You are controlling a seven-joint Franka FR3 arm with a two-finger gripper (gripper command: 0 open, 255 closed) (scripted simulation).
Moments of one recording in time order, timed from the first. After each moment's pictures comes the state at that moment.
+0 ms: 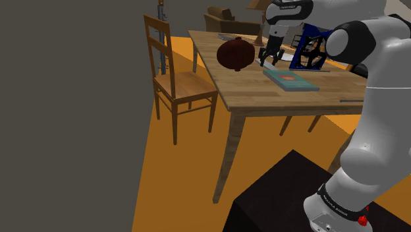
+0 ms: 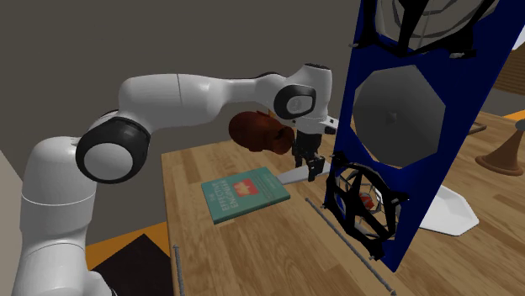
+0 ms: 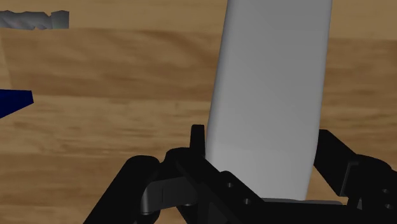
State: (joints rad) arm -0.30 0.42 -0.26 -1.27 0.11 1.68 -0.04
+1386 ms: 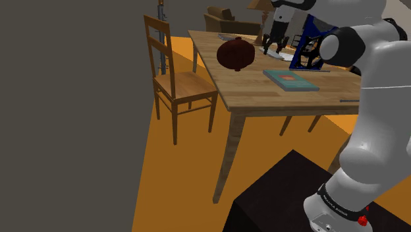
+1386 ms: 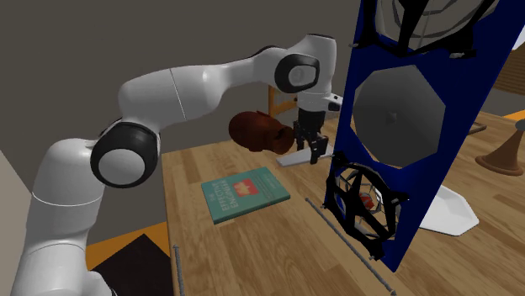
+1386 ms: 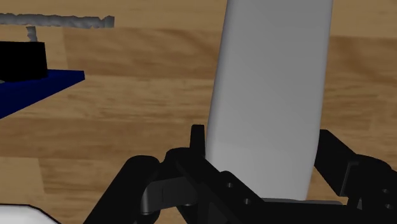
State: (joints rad) arm -0.33 0.49 -0.26 -0.98 0.13 1.46 -0.04
